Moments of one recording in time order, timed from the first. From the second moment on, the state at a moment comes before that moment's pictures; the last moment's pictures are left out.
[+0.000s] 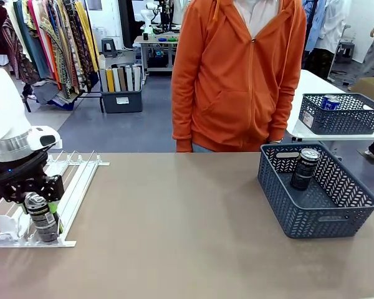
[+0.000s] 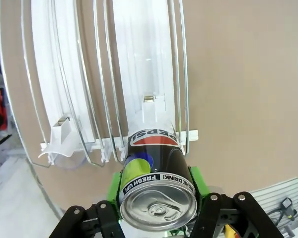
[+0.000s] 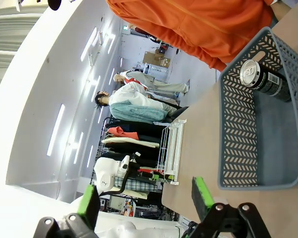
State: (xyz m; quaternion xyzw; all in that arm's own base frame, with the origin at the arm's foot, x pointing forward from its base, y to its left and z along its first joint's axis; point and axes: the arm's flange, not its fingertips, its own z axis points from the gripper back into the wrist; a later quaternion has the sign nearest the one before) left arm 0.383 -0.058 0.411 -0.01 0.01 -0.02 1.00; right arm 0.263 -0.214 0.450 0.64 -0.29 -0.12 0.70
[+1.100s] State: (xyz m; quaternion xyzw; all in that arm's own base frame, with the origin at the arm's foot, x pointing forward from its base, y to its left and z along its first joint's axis) left arm 0.283 -0.035 0.580 -0.05 -0.15 -0.01 0.99; right arm 0.263 -0.214 0.450 0.64 -0.29 -0.12 0.70
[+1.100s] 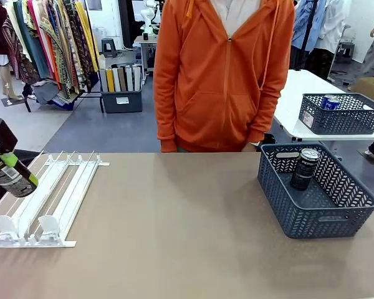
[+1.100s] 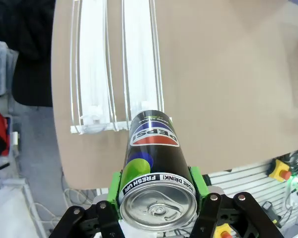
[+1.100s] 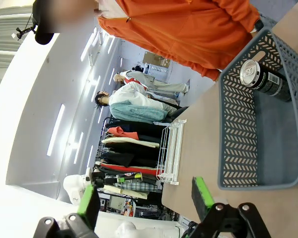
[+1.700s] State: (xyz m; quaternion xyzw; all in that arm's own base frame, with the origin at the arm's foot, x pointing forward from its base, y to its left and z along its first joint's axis) left arm 0.296 -0.107 0.572 -0.11 -0.13 -0.06 0.98; right arm 0.263 -0.214 0.450 0.64 -0.29 -0.12 0.70
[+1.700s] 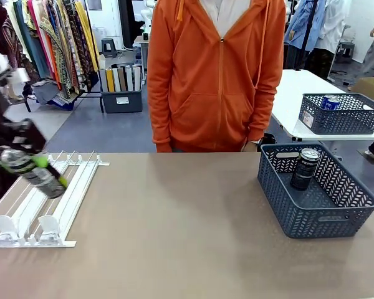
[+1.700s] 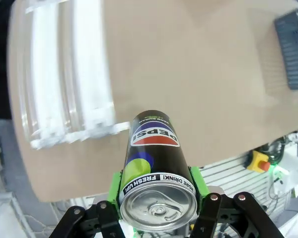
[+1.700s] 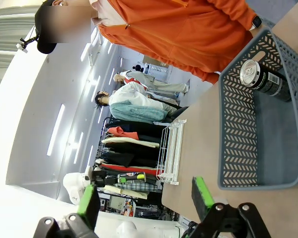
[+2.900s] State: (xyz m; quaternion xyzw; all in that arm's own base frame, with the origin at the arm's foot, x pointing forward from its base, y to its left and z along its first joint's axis) left arm 0.389 -0.378 0.415 0.00 -0.03 -0.21 0.98; right arm 0.263 -0.214 0.450 0.64 -0.29 -0.12 0.70
